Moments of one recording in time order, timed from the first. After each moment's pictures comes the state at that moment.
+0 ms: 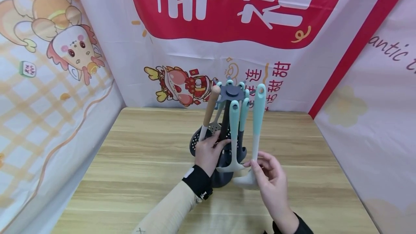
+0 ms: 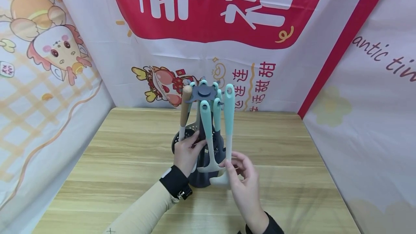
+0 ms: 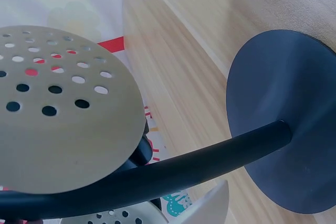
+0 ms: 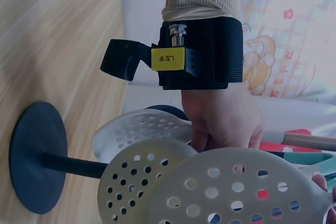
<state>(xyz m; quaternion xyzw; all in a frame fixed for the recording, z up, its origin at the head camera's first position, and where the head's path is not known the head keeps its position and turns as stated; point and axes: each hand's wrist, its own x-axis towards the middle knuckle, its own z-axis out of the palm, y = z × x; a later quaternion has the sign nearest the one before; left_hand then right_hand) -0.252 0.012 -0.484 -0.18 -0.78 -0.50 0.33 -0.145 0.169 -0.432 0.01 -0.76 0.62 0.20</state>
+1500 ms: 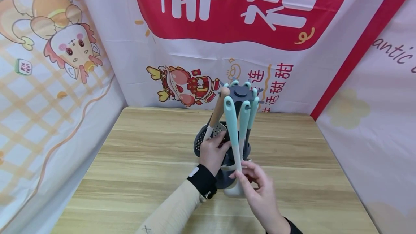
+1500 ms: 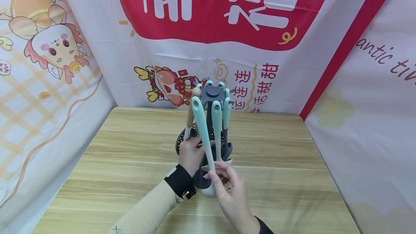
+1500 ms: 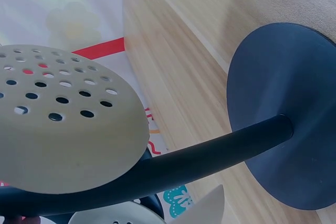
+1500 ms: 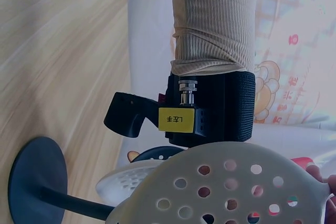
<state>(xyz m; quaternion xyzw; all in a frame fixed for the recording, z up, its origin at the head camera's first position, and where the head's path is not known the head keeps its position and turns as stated) -0.251 0.019 -0.480 -0.15 -0.81 -0.48 0.29 -0.133 0.143 -0.438 0.09 -0.78 0.60 0.18</state>
